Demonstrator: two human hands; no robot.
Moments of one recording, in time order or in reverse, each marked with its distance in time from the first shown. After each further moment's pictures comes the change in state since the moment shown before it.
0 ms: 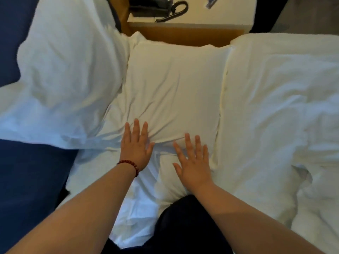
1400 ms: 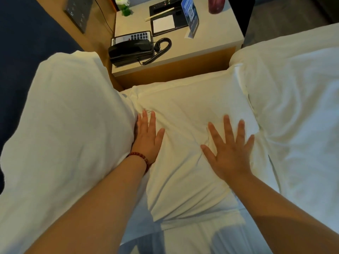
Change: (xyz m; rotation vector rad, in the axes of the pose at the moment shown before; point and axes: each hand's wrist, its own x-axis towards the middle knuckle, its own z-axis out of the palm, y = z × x) left_hand 0.245 -0.049 -0.070 -0.230 0.067 0.339; right_hand 0.185 0.006 -0.024 0.039 0.095 0.581
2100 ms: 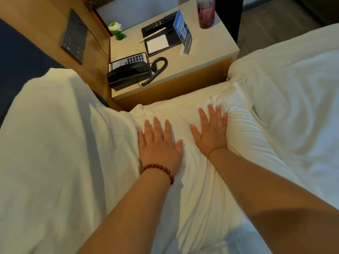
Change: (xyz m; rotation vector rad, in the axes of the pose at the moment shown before) left_hand 0.019 0.058 -0.047 0.541 -0.041 -0.052; right_hand 0.132 -0.063 0.020 0.271 0.287 0.026
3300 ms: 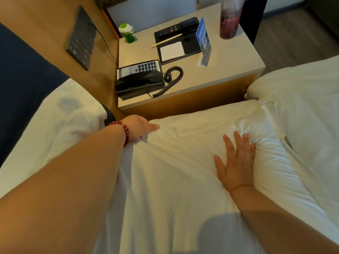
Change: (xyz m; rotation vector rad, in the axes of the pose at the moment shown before) left_hand 0.185 -0.122 -0.042 -0.488 -0.524 -0.135; right_hand 0.007 0.013 0.030 0.002 0.203 -0.024
